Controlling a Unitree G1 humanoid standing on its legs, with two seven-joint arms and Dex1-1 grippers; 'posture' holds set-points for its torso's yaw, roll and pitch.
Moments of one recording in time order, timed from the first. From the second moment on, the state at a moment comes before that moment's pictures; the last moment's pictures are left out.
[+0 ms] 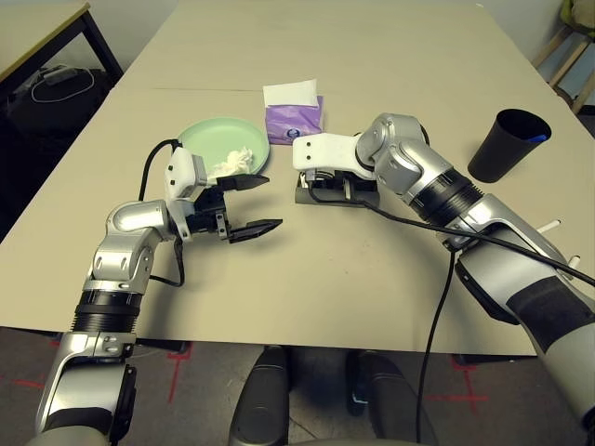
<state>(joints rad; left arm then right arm) -0.50 0.61 0.03 0.21 -0.39 0.07 -1.25 -1.25 -0.26 0.62 0.67 -0.54 0.47 1.16</state>
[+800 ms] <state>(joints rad) -0.55 0.60 0.02 0.26 -0.39 0.04 -1.27 -1.29 -0.34 0.59 0.59 -0.53 0.49 1.21</state>
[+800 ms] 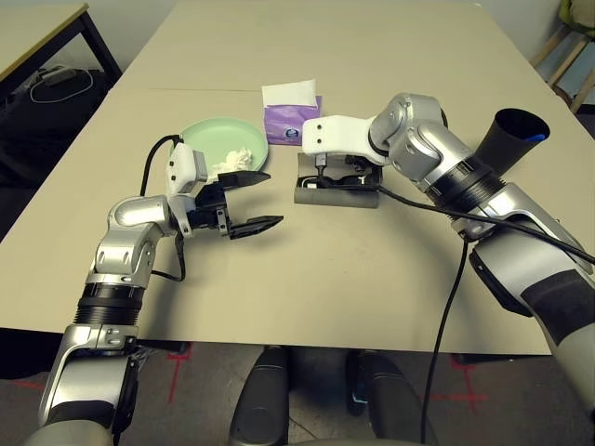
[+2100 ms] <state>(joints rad) -0.66 0.56 0.00 0.45 -0.35 -0.04 -1.30 -0.47 -0.35 -0.17 -0.06 0.25 0.59 0.89</state>
